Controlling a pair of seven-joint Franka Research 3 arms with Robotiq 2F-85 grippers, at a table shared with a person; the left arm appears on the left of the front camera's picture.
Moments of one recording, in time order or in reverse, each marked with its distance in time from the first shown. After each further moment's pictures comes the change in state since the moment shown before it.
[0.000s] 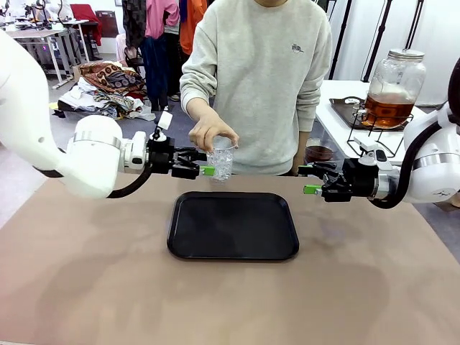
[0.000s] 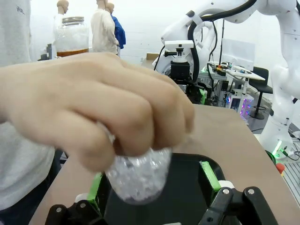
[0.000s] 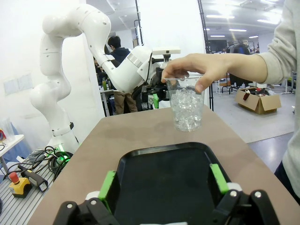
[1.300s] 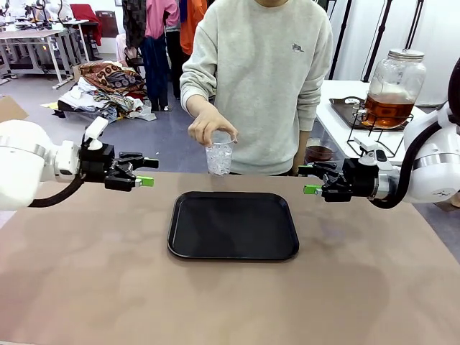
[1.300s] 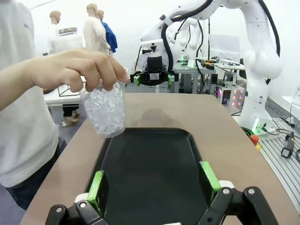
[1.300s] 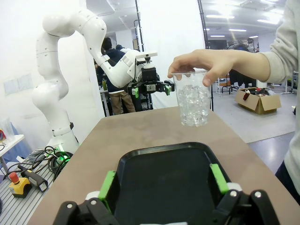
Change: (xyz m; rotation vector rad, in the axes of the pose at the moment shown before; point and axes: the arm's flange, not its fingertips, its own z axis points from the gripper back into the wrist) left arm -0.017 -0.029 0.132 -0.037 -0.001 -0.070; right arm 0.000 0.000 0.000 0.000 0.000 0.000
